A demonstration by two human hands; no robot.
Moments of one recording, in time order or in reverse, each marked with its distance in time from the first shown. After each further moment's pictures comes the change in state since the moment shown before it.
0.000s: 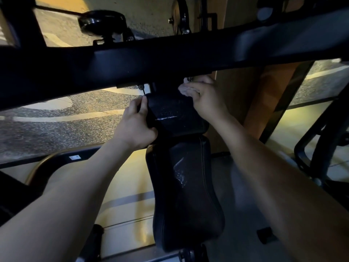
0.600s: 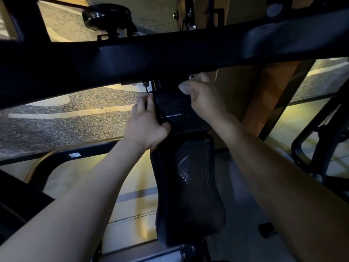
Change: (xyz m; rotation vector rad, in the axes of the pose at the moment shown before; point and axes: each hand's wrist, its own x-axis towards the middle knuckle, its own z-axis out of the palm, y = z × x) left_hand 0.001 0.007 0.007 -0.025 0.057 -0.027; right_hand -0.001 -0.020 0.013 -0.109 -0.067 -0.019
